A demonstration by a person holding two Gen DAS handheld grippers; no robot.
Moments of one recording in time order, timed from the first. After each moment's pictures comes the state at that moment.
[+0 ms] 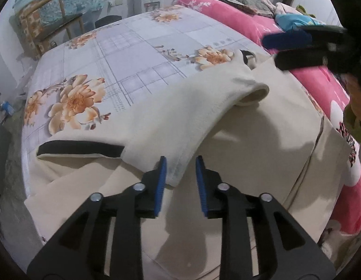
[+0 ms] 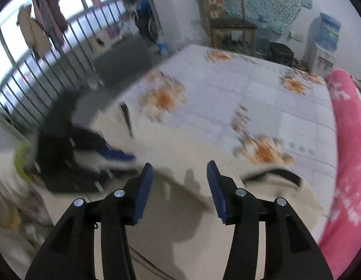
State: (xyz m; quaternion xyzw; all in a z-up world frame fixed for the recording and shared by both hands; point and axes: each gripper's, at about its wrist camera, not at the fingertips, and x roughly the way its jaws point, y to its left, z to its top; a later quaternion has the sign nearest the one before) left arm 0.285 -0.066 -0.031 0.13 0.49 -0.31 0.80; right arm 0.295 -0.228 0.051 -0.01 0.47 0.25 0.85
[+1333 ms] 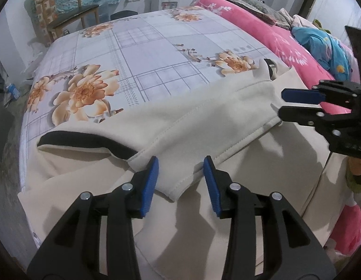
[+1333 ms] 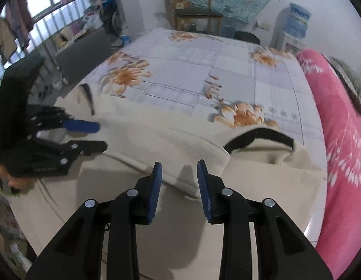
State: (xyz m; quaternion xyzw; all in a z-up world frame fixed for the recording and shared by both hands) left arm 0.301 -0.063 -0.044 0.10 0.50 -0.28 0.82; right arm 0.273 -0.229 -0.006 -0.04 0.49 0.12 0.86
